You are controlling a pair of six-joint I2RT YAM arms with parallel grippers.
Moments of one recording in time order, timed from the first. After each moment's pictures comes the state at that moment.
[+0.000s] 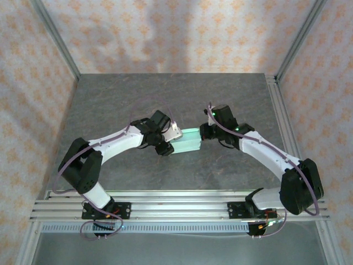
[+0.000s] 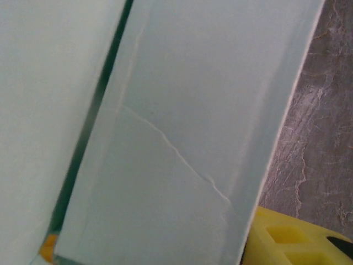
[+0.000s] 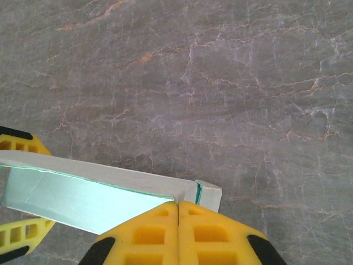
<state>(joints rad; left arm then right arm) -0.60 1.62 1.07 -0.60 0.17 0.37 0.51 1.34 0.93 -0.41 -0.15 0.32</state>
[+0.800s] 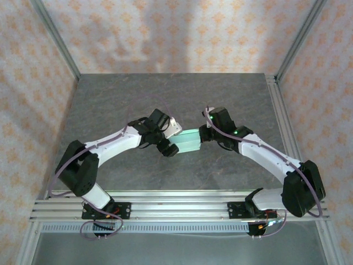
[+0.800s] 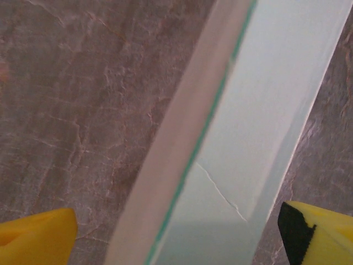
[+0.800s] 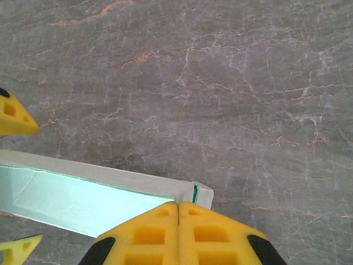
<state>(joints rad) -0.60 1.57 1.06 -0.54 0.16 0.24 0.57 1.31 0.91 -0.40 -0.06 0.28</state>
